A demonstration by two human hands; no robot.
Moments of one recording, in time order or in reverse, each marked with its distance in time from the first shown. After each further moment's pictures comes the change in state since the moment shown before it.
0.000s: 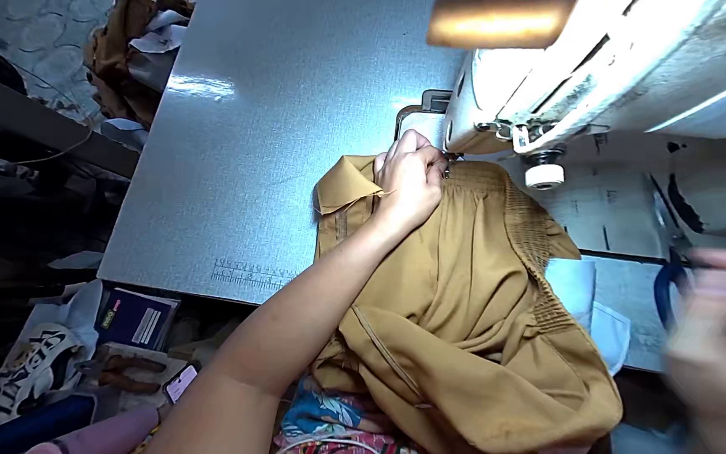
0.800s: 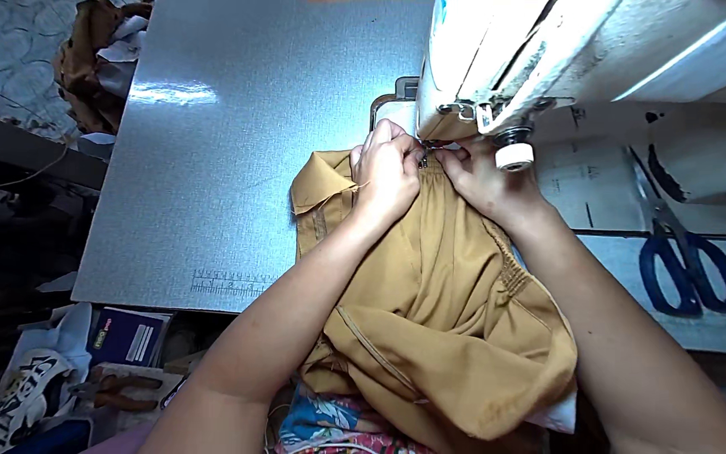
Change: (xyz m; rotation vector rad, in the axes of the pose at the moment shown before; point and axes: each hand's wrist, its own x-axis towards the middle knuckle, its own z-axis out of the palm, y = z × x) left_hand 0.002 -0.001 -0.001 0.051 -0.017 -0.017; right_hand 0.118 -0.046 0.146 0.204 -0.284 0.048
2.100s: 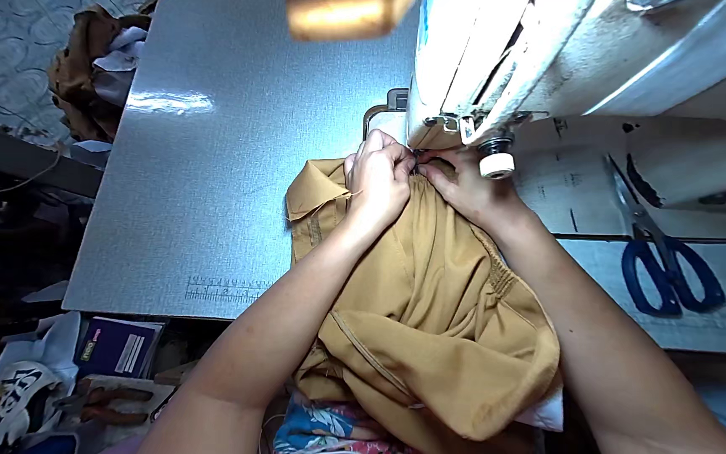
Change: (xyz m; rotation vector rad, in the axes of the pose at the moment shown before) left_hand 0.000 -0.002 0.001 -0.022 0.009 -0.006; right_hand 0.002 0.005 0.004 0.063 -0.061 -0.085
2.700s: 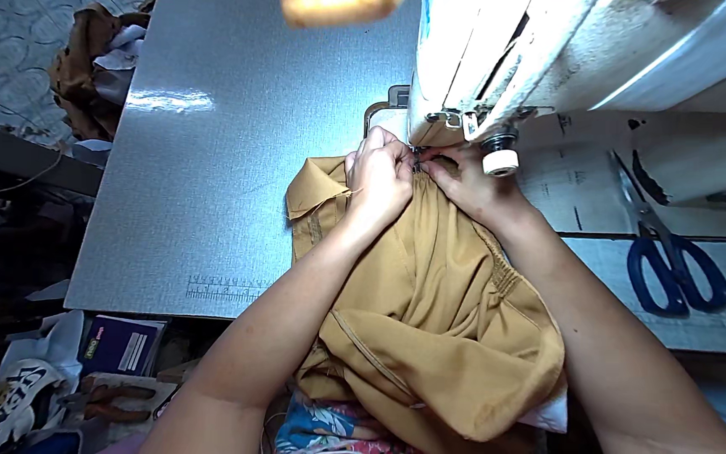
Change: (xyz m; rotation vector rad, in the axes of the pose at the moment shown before) left_hand 0.000 0.000 -0.001 0.027 -0.018 0.015; right_hand 0.001 -0.001 -0.001 0.004 -0.007 0.012
